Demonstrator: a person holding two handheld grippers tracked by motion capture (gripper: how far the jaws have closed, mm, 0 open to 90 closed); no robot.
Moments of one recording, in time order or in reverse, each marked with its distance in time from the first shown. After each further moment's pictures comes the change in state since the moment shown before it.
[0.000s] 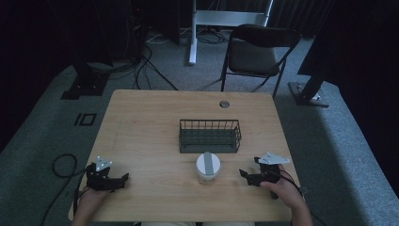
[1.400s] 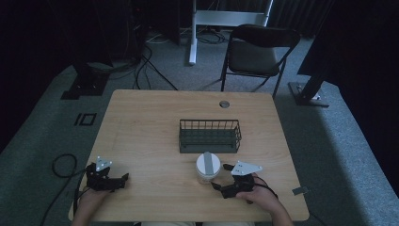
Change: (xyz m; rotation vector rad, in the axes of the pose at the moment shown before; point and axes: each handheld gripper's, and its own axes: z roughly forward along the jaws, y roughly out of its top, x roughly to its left) left arm 0.000 0.000 0.000 0.000 0.000 0.000; right arm 0.081 0.015 0.034 -0.077 0.257 -0.145
